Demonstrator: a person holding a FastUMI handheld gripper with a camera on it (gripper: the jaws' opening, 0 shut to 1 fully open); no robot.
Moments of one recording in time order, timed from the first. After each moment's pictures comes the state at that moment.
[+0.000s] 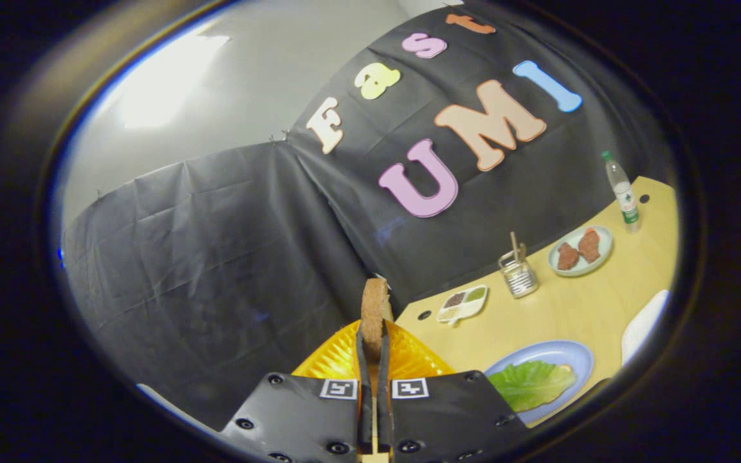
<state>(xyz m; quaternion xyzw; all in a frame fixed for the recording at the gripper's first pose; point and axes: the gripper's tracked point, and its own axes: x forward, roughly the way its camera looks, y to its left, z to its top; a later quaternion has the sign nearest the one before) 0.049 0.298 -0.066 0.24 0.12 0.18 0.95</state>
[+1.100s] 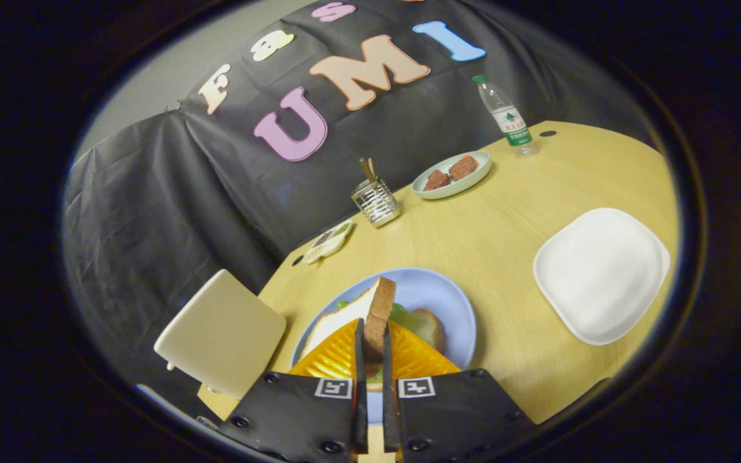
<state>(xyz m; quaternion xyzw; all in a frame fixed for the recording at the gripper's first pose) 0.058 0.172 -0.258 0.20 0.25 -0.01 0.95</state>
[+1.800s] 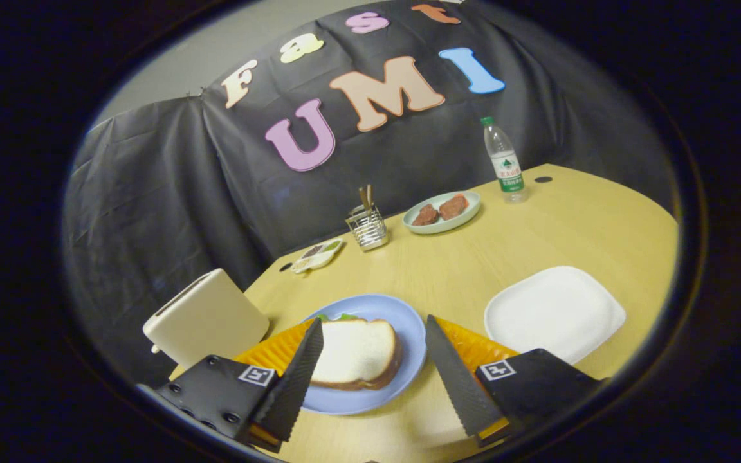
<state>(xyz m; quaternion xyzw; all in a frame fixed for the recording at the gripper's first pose) 0.042 0.133 -0.205 0.13 0.20 -0.01 0.97</state>
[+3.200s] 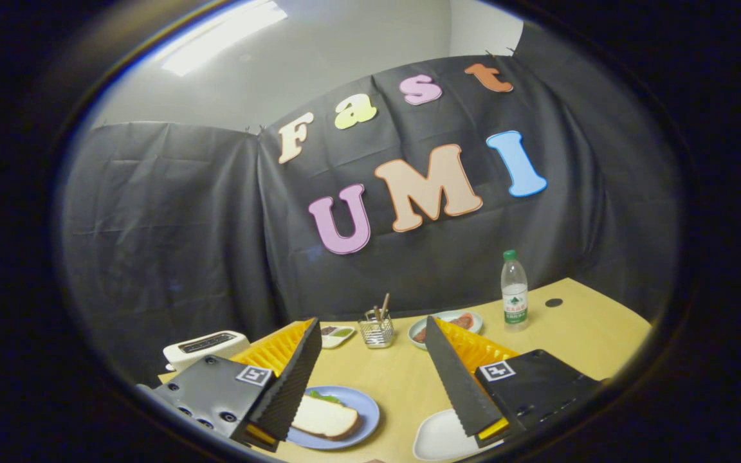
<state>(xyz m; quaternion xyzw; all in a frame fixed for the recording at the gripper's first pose) 0.063 0.080 -0.046 0.06 0.03 0.07 1.00</state>
